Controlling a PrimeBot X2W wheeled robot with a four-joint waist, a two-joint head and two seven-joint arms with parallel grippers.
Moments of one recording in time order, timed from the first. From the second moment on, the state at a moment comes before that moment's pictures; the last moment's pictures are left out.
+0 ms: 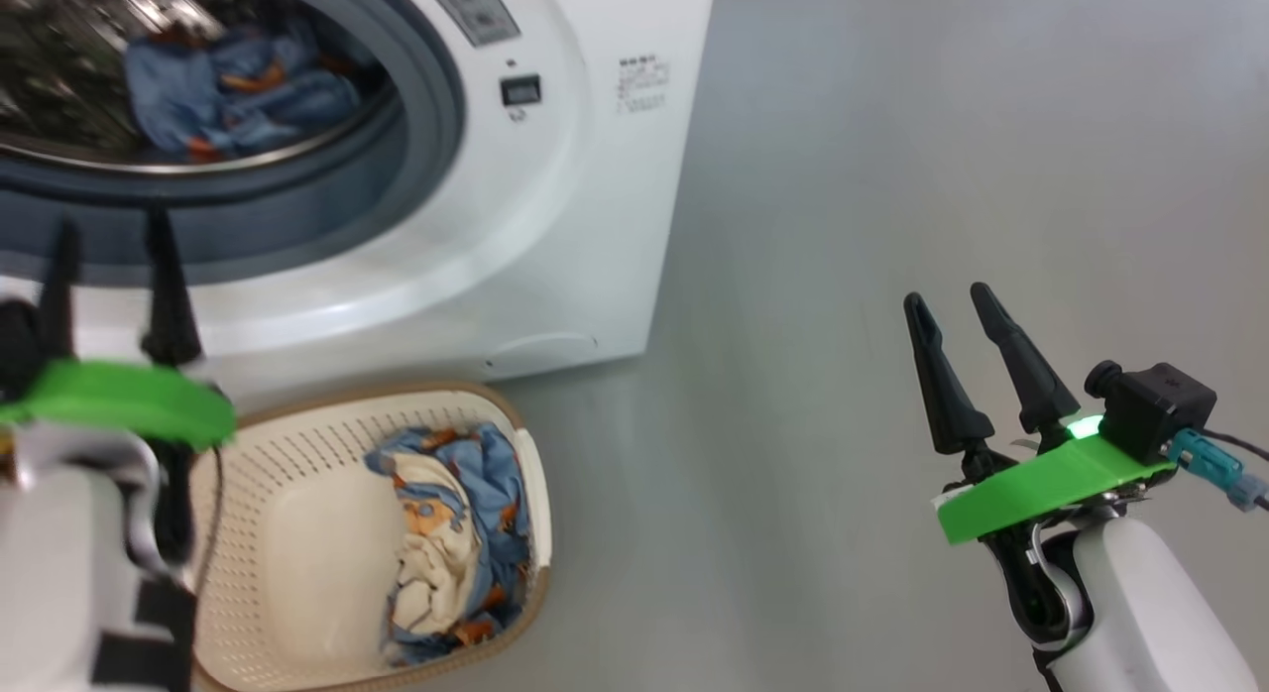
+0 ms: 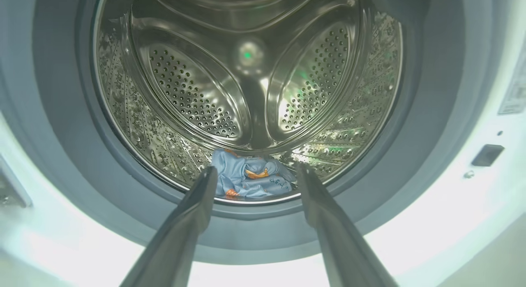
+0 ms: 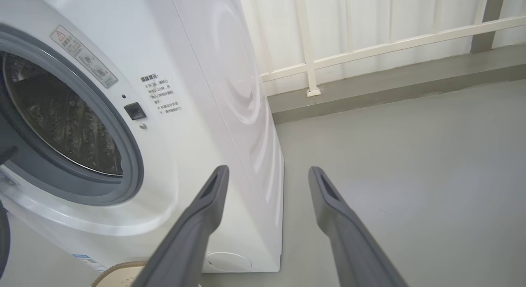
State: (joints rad) left arm -0.59 0.17 0.05 0.51 -0.31 -0.13 -0.26; right arm -0.35 -0.17 0.20 0.32 0.51 0.13 -0.26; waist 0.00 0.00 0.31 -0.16
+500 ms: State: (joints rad) left arm -0.31 0.11 0.04 0.39 -0.32 -0.13 -0.26; right arm -0.25 -0.20 0.20 0.33 0.52 0.13 -0.26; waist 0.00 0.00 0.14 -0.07
